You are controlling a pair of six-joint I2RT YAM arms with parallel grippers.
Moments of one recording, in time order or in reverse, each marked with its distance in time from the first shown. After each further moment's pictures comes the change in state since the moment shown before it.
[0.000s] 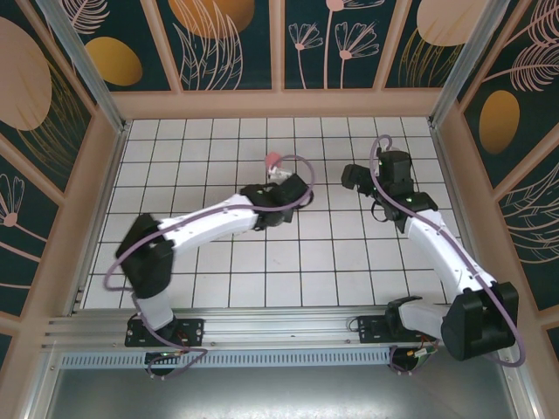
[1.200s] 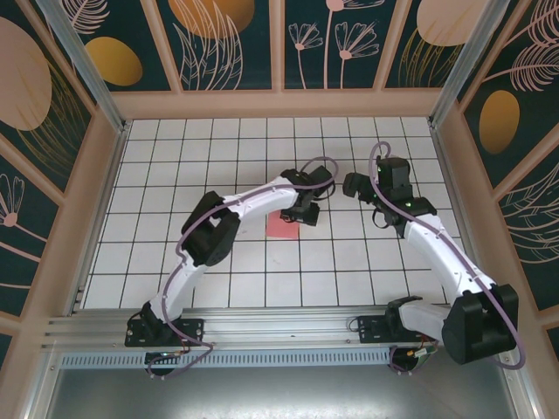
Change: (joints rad) left arm 0.083 0.456 0.440 -0.133 0.476 0.045; right arm 0.000 -0.008 -0.049 -0.022 -0.007 -0.011
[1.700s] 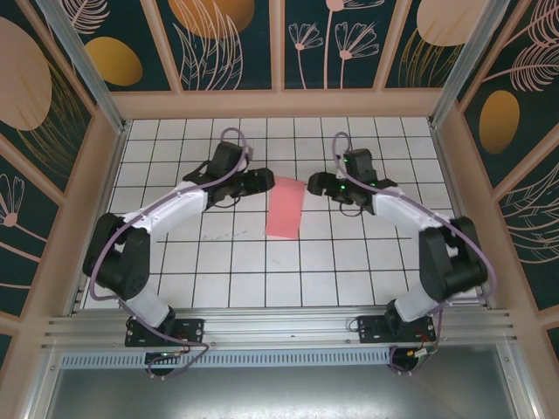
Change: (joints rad) left arm 0.370 -0.650 -0.763 0.687 0.335 -0.034; right arm 0.119 0.432 0.143 0.191 -0.372 0.124
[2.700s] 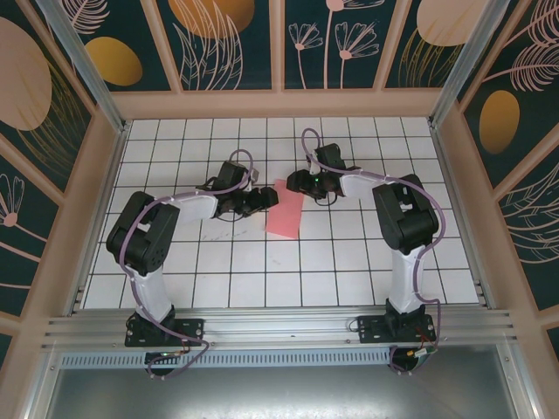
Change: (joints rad) left arm 0.027 0.230 -0.101 0.235 0.247 -0.075; right arm 0.044 0.421 0.260 0.078 -0.125 0.035
